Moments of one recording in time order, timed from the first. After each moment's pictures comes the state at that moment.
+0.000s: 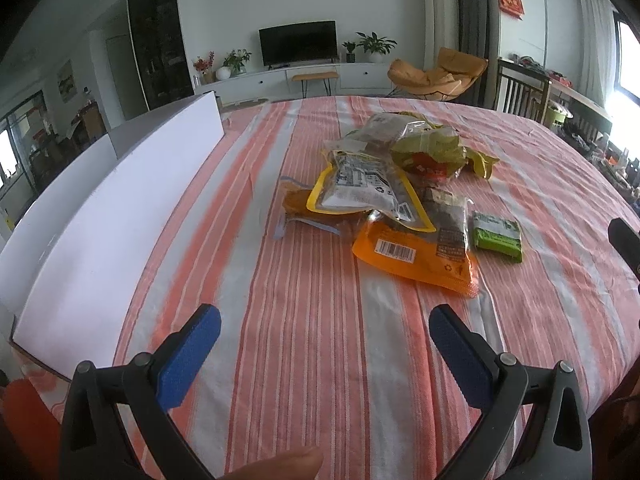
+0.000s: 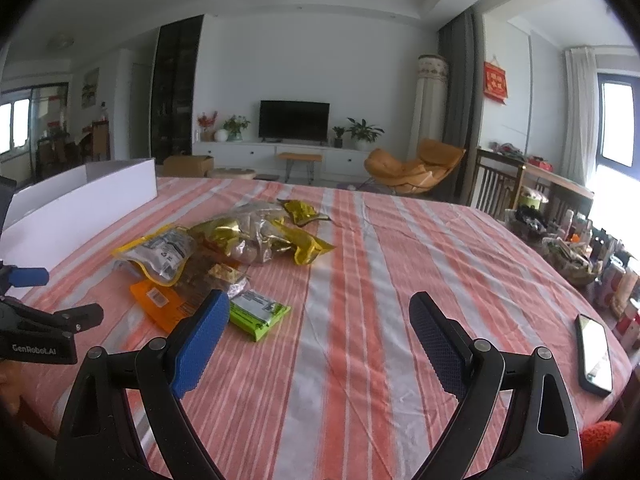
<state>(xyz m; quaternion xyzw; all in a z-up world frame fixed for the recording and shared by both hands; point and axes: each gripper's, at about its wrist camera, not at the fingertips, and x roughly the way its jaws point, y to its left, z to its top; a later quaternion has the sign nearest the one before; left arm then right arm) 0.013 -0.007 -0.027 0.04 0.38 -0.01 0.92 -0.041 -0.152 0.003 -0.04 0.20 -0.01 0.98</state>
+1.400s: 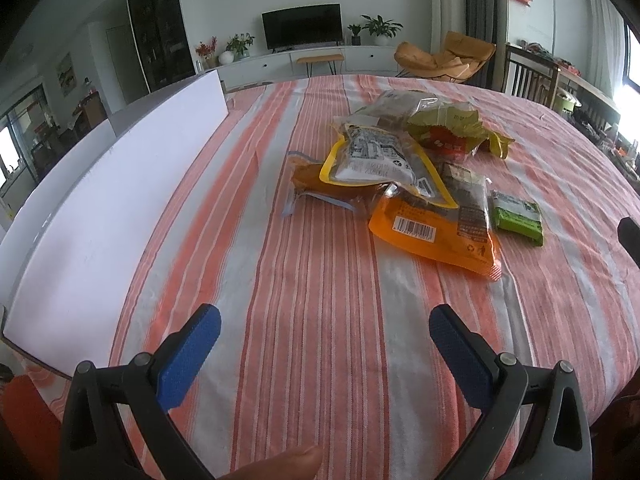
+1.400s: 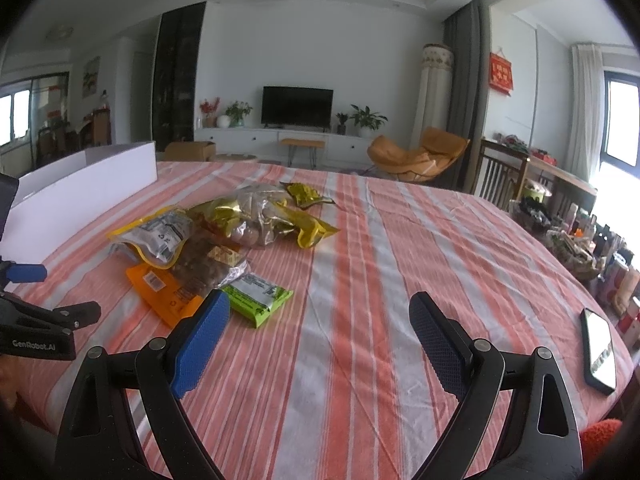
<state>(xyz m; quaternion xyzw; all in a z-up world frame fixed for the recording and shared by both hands) 0.021 0.000 -0.043 0.04 0.41 0.00 0.91 -0.034 -0.147 -0.009 -0.05 0.22 -0.01 0.97</state>
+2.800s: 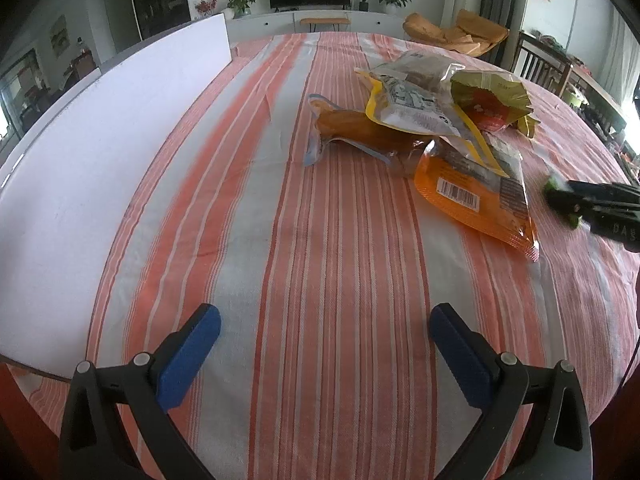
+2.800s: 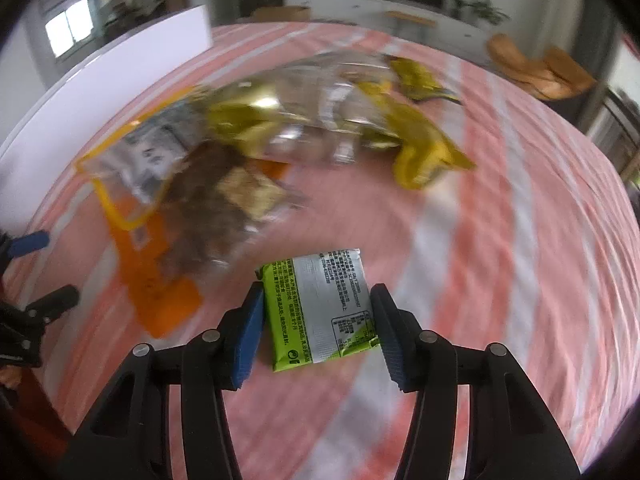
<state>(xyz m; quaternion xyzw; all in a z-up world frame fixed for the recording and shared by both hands) 0.043 0.030 -0.072 0.00 0.48 -0.01 0.88 0.116 -0.136 -0.053 -0.09 0.47 0.16 0.86</state>
